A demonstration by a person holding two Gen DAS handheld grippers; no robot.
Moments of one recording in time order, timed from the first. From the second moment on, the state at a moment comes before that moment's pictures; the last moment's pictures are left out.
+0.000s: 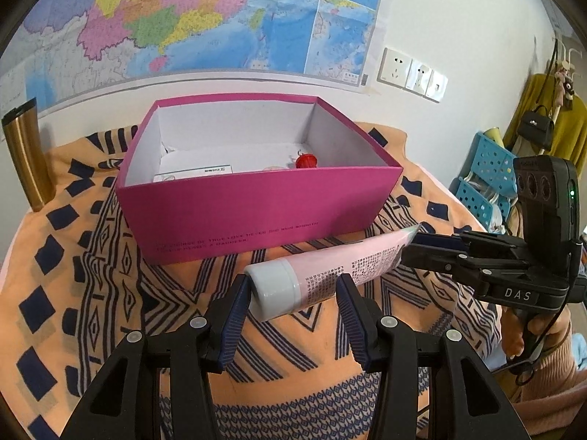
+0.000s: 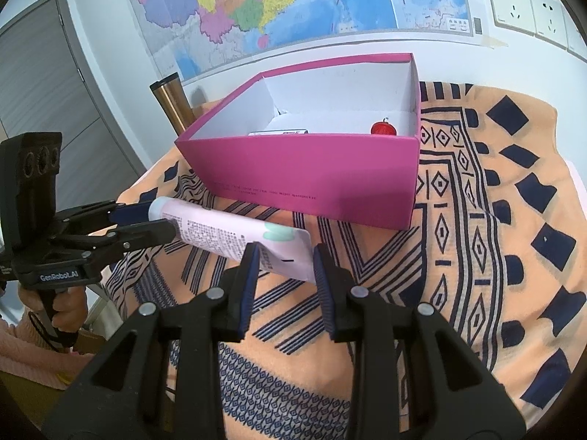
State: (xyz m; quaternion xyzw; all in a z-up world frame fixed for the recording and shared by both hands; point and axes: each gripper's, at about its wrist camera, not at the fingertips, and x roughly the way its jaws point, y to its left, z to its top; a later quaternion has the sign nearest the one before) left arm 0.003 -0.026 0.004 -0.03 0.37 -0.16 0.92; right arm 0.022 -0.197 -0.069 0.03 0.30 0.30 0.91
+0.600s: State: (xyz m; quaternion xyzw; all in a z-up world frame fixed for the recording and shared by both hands) left arm 0.007 -0.026 0.012 -0.03 0.36 -0.16 0.92; right arm 0.026 -0.198 -0.054 0.02 0.28 0.30 0.91
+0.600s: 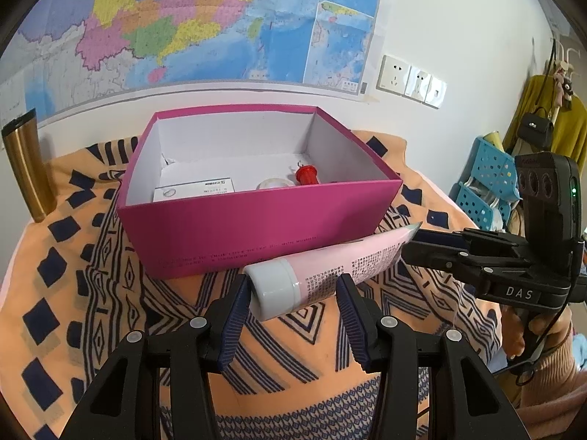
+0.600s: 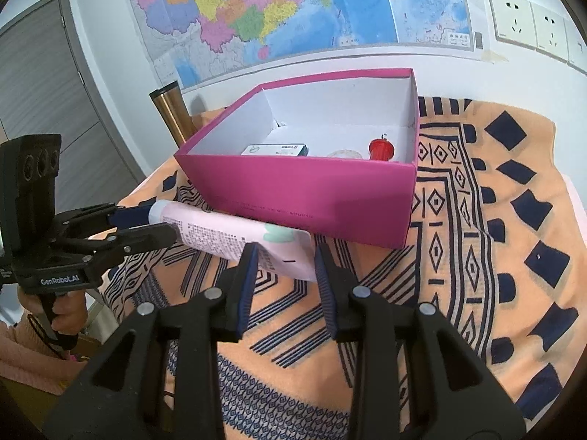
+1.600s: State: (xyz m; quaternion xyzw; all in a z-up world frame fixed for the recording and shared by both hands) left arm 0.017 -0.027 0.025 -0.03 0.34 -0.16 0.93; right arm 0.038 -0.203 -0.037 0.02 0.26 0.29 0.92
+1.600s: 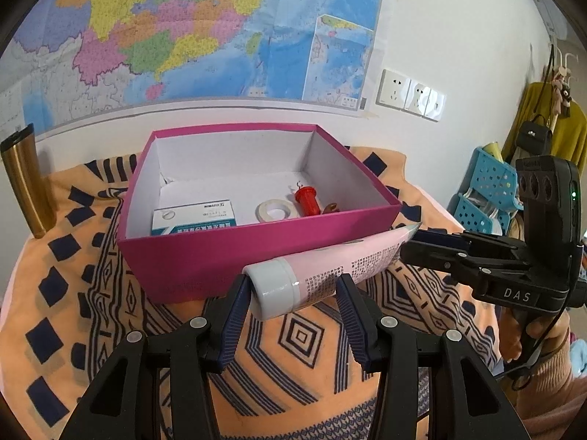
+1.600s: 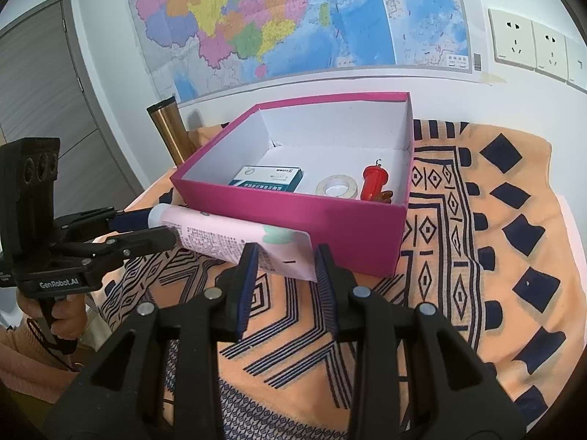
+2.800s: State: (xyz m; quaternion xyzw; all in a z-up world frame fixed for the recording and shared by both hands) left arm 0.031 -0.032 0.036 -0.03 0.32 -0.16 0.93; right arm 0.045 -0.210 -0.020 0.02 0.24 0.29 0.93
